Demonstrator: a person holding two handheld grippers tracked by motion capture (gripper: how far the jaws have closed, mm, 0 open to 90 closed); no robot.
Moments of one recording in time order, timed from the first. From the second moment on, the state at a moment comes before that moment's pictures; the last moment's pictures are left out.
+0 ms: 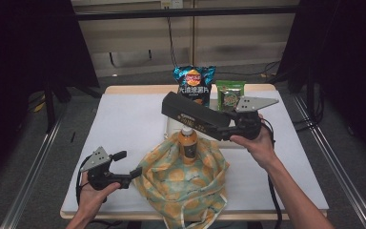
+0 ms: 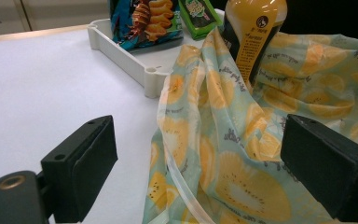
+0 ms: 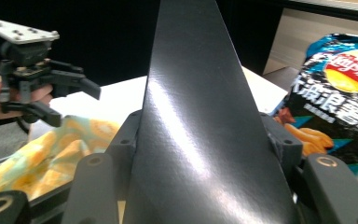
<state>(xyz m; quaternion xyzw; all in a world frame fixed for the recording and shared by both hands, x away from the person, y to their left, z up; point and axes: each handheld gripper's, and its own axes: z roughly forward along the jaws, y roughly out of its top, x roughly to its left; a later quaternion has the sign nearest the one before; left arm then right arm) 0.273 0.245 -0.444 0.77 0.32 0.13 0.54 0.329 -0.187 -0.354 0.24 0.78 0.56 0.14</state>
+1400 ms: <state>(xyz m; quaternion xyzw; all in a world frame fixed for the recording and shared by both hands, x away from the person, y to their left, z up) 0.275 0.250 -0.443 0.77 0.31 0.14 0.54 0.409 -0.196 -0.424 0.28 0.83 0.47 0.12</state>
